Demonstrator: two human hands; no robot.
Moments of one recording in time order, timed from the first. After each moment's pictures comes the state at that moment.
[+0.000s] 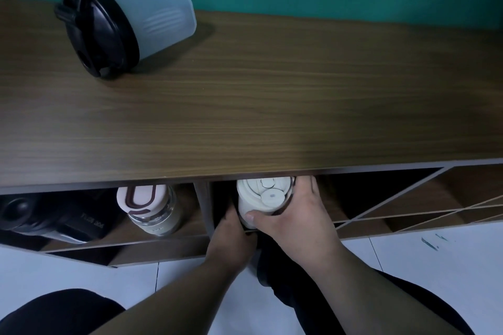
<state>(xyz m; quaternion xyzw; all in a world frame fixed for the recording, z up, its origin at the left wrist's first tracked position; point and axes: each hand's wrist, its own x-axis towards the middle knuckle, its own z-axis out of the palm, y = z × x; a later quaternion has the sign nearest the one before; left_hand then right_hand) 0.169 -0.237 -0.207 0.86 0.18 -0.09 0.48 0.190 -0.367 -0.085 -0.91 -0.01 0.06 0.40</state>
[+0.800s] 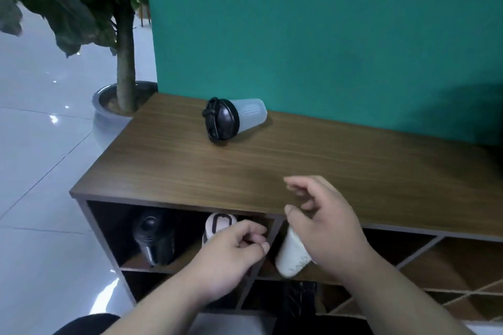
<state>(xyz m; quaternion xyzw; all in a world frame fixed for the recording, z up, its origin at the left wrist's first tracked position) 0.085 -0.124 -0.011 0.74 0.10 -0.08 0.66 0.141 -0.288 0.069 -0.89 -0.23 -0.07 0.38</state>
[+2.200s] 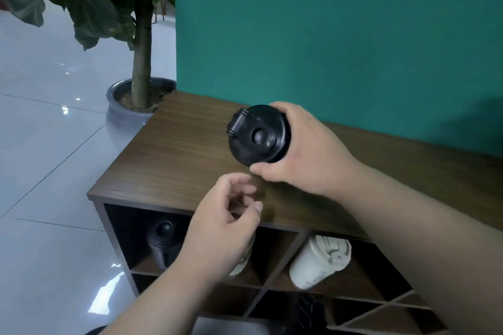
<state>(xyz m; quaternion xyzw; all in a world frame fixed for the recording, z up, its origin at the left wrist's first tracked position) 0.090 -0.080 0.022 0.74 0.09 0.19 0.64 0.207 -0.194 0.138 -0.90 -0.37 -0.06 0.23</state>
